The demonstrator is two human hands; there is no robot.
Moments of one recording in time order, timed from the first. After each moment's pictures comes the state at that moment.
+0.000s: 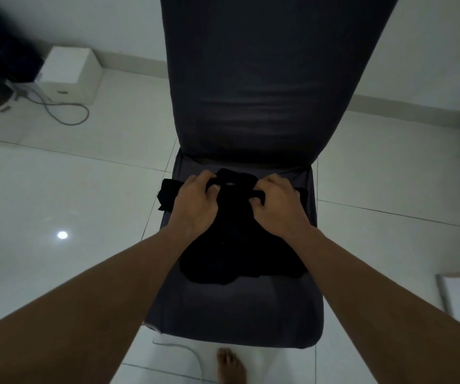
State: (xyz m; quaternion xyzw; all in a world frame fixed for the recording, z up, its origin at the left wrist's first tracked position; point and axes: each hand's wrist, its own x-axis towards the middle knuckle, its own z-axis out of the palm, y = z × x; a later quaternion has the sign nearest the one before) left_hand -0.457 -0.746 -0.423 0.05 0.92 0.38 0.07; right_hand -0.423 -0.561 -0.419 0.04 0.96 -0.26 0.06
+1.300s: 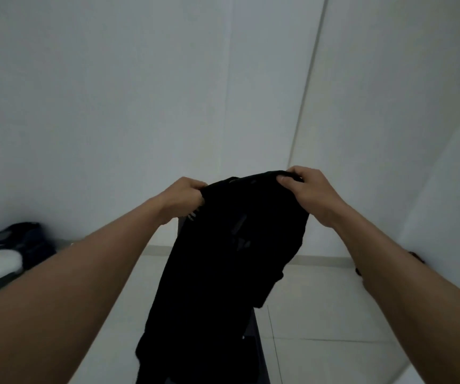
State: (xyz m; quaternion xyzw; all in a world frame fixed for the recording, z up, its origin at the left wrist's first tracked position) left_hand -0.357 -0.810 0.165 0.23 0.84 0.48 0.10; right_hand -0.251 -0.558 0.194 0.06 0.86 -0.45 -0.22
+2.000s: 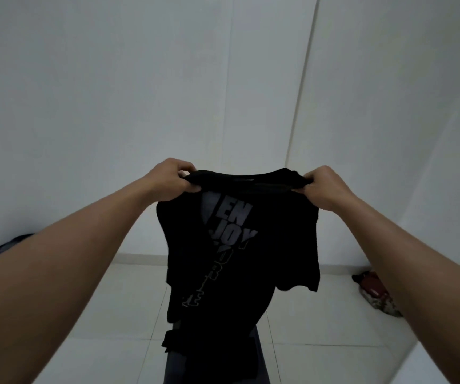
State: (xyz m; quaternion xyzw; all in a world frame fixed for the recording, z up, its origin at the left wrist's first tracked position) left_hand -0.317 -0.867 0.228 0.26 0.86 0.43 -0.01; right_hand -0.192 -0.554 0.240 0.16 0.93 -0.26 -0.21
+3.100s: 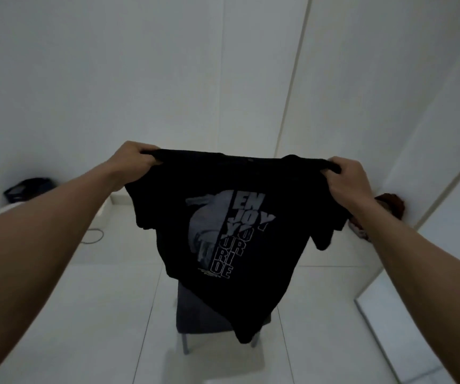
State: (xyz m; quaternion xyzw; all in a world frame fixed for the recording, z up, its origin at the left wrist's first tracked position) left_hand -0.247 -0.946 0.133 0.16 0.86 0.48 0.02; right_hand -0.090 -0.547 0.108 0.18 0.89 -0.31 -0.28
